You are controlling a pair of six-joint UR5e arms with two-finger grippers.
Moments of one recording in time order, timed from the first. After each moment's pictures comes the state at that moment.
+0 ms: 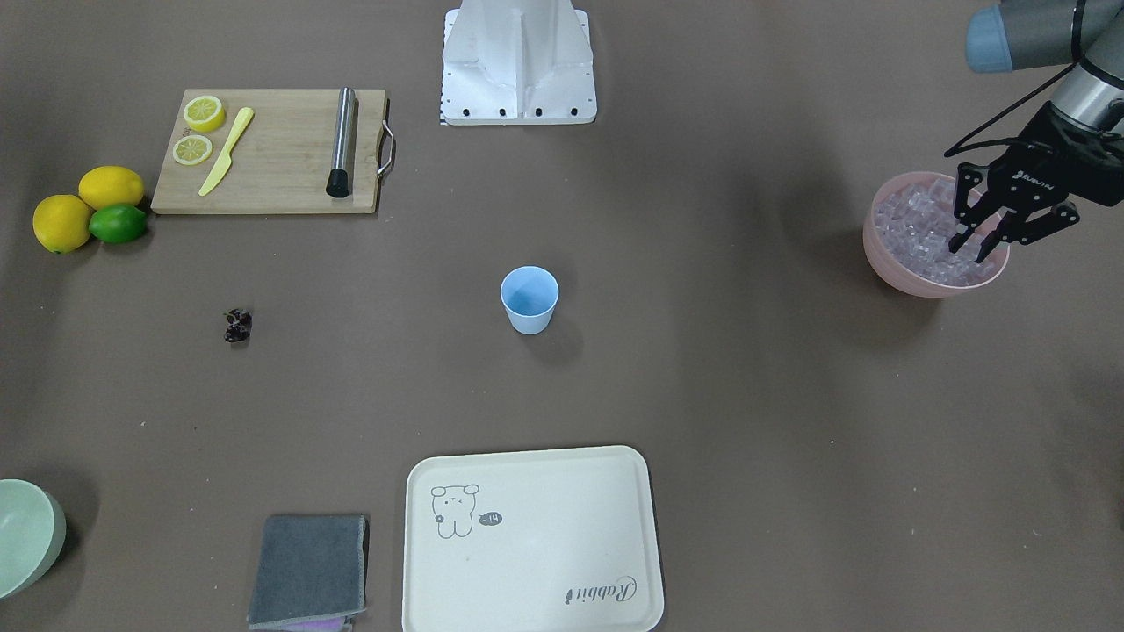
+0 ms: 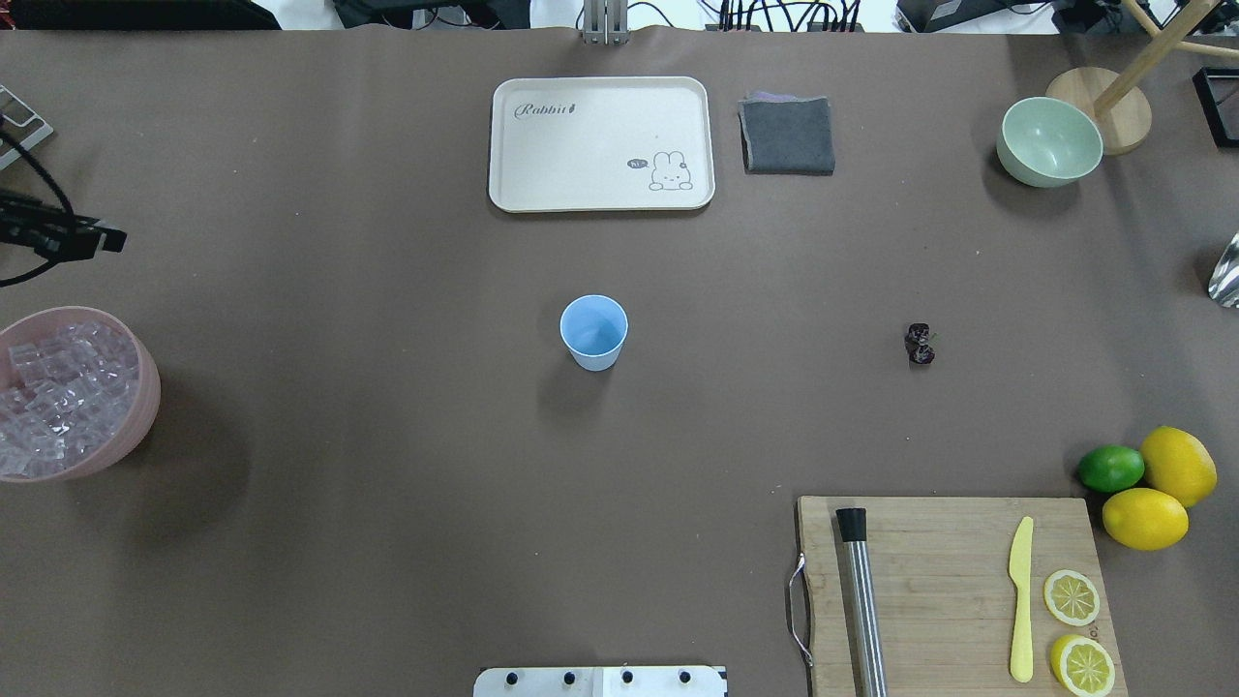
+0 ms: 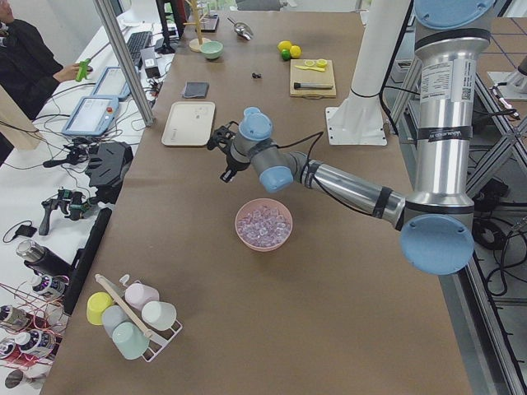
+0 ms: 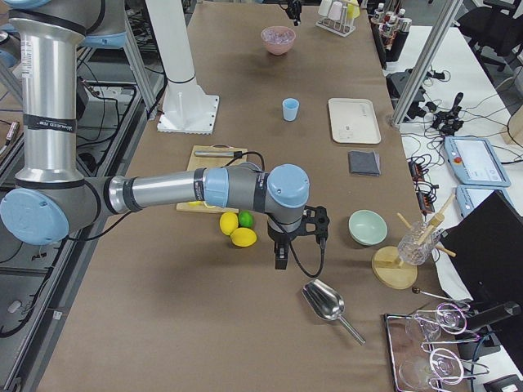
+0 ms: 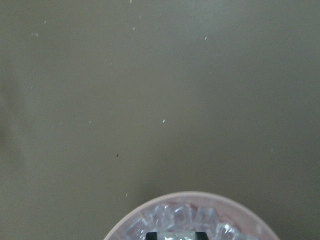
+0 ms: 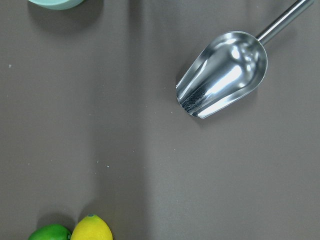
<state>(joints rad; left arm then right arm) -1.07 -1.63 -1.90 -2.23 -2.16 -0.55 1.63 -1.65 1.83 -1.80 2.39 -0.09</state>
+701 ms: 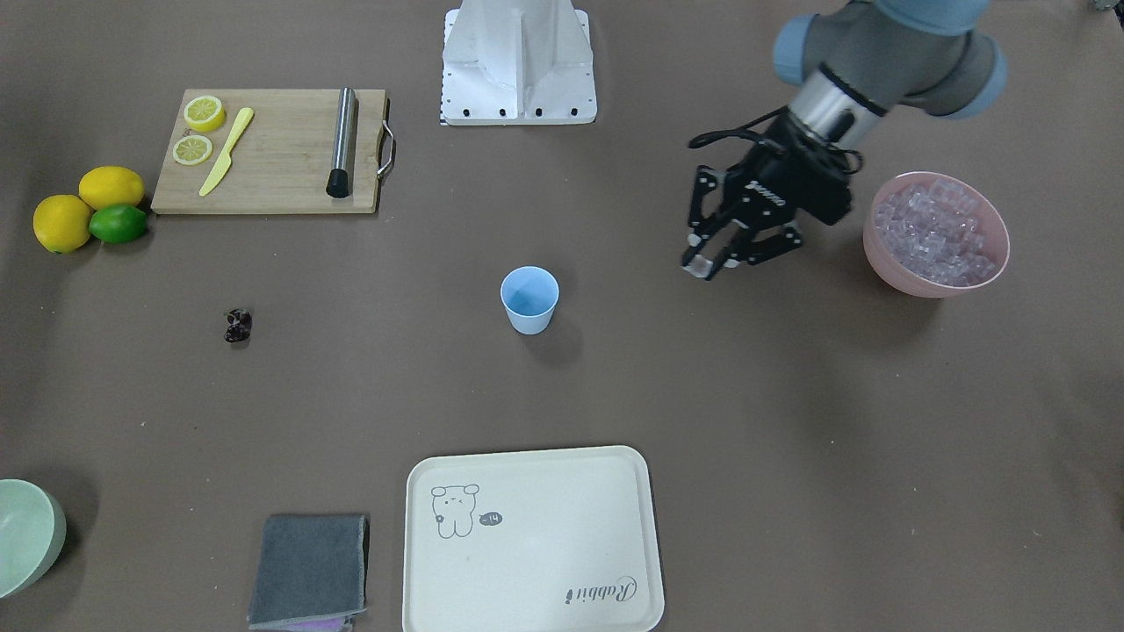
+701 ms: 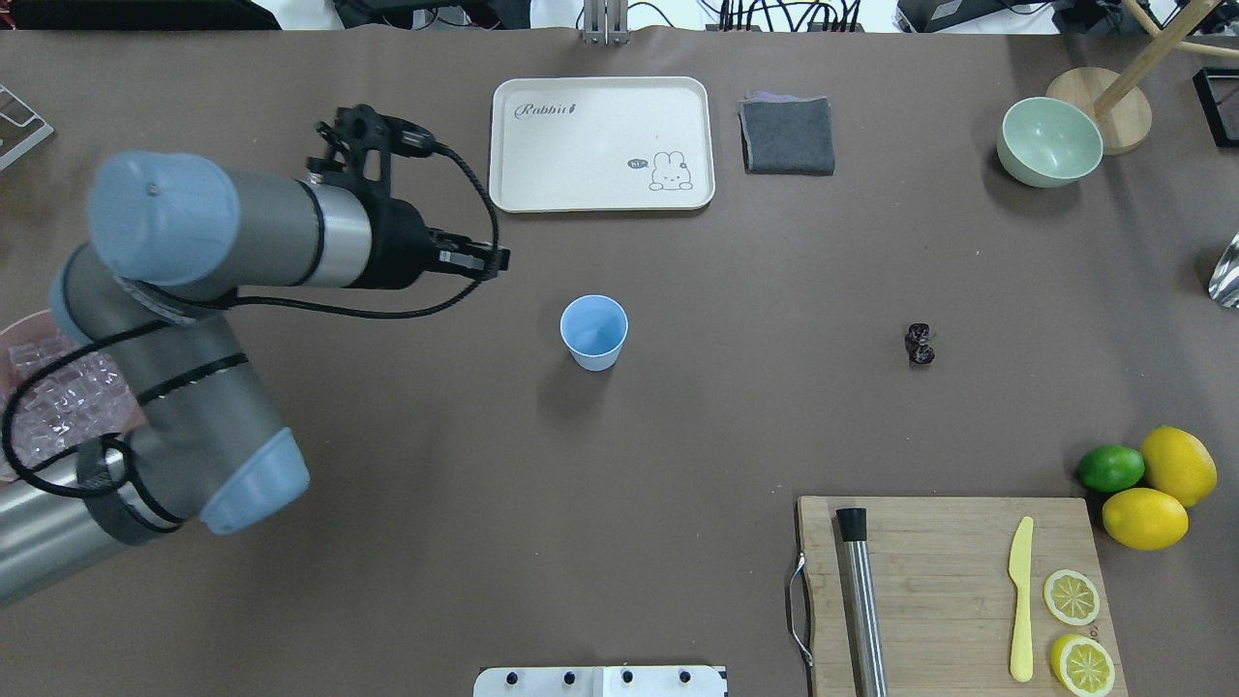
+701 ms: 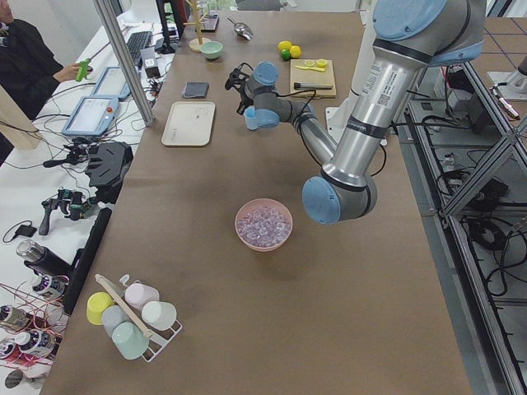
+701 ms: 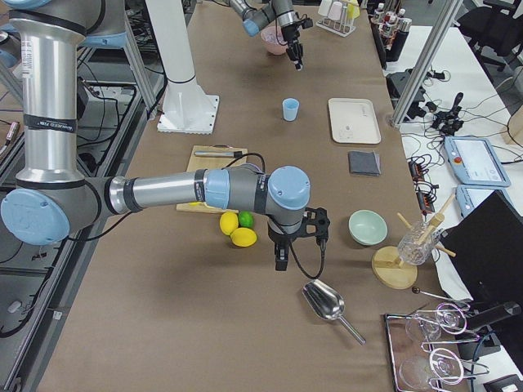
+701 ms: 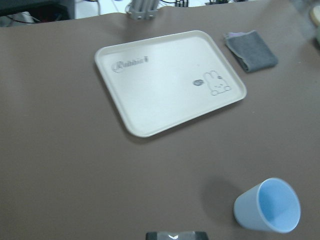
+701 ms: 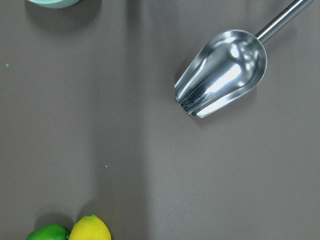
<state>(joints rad) -0.63 -2.07 -1.78 -2.22 -1.80 -0.96 1.63 -1.65 1.82 -1.80 2.39 -0.09</state>
